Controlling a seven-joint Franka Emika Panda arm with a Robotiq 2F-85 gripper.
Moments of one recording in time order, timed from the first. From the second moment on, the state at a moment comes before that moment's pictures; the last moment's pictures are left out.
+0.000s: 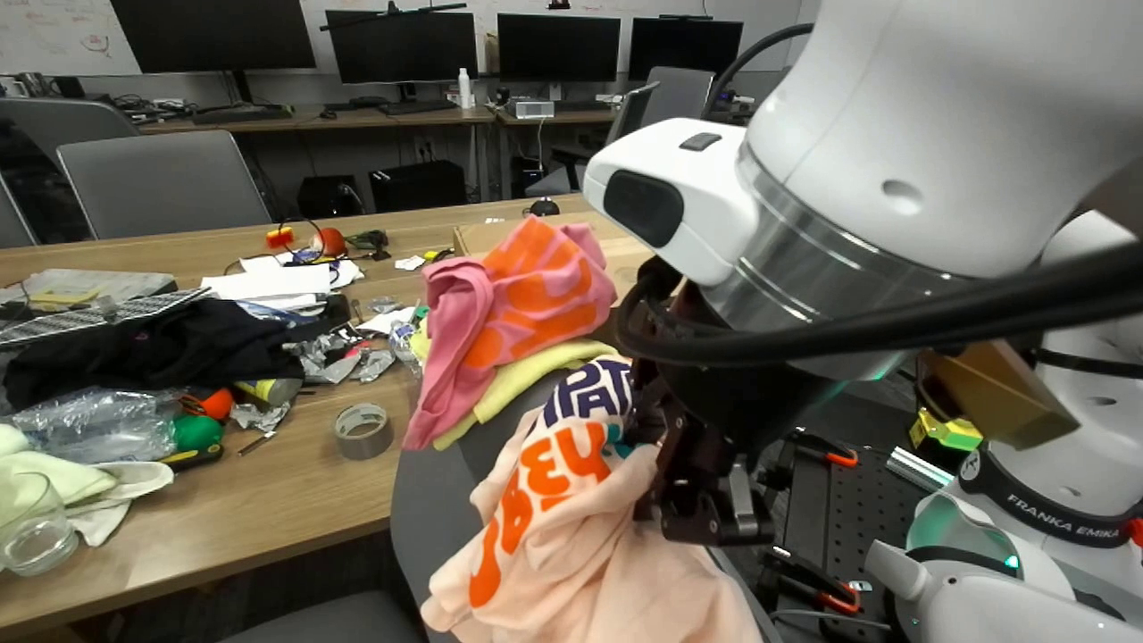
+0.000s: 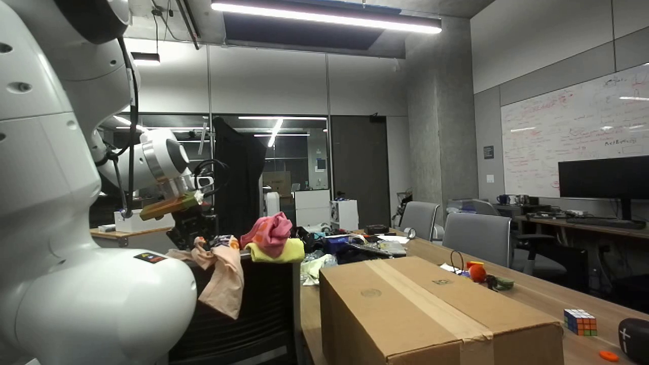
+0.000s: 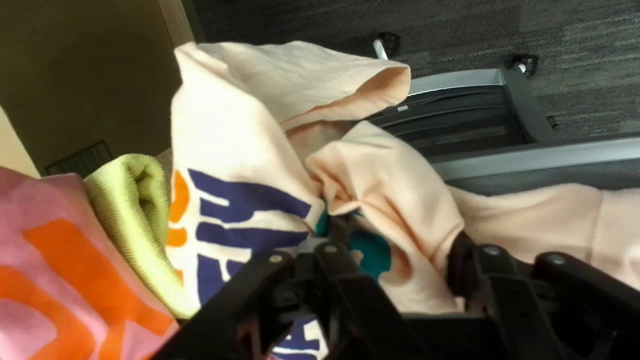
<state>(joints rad) 0.36 -0.36 0.50 -2.47 -0.19 2.26 0.29</state>
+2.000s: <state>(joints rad) 0.30 -0.76 0.44 -2.15 -0.25 1.89 0.22</state>
